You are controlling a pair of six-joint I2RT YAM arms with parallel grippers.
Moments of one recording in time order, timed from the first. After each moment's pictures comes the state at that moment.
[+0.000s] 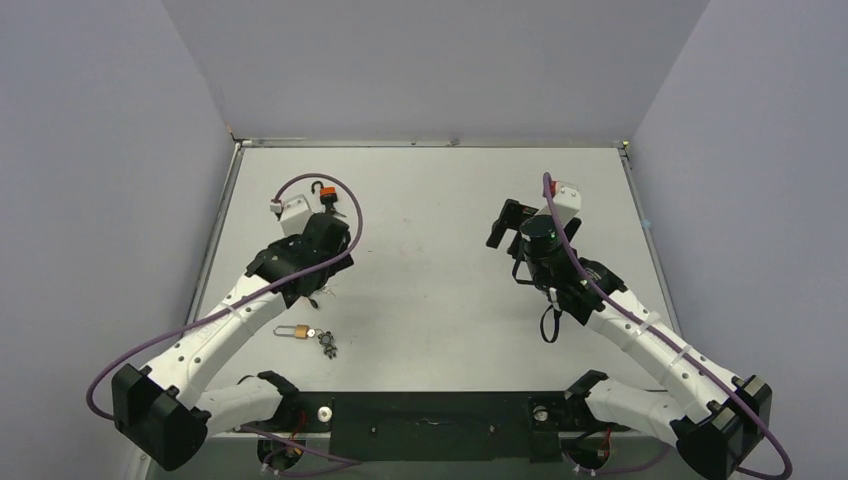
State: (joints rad) left arm -0.60 1.13 1.03 -0.84 -0.63 -0.86; right arm 0.64 1.03 0.91 -0.40 0.56 0.59
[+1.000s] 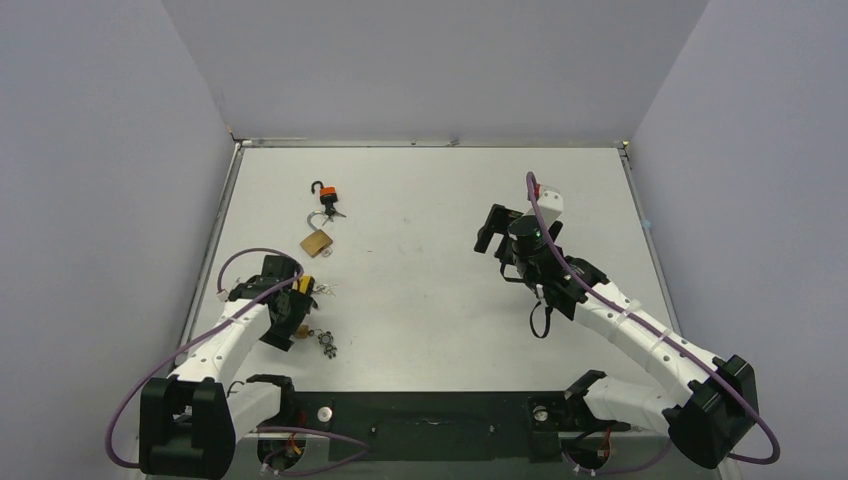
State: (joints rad) left arm -0.10 1.07 0.55 -0.80 -0.27 -1.26; right arm 0.64 1.11 0.87 -0.32 0.45 0.63
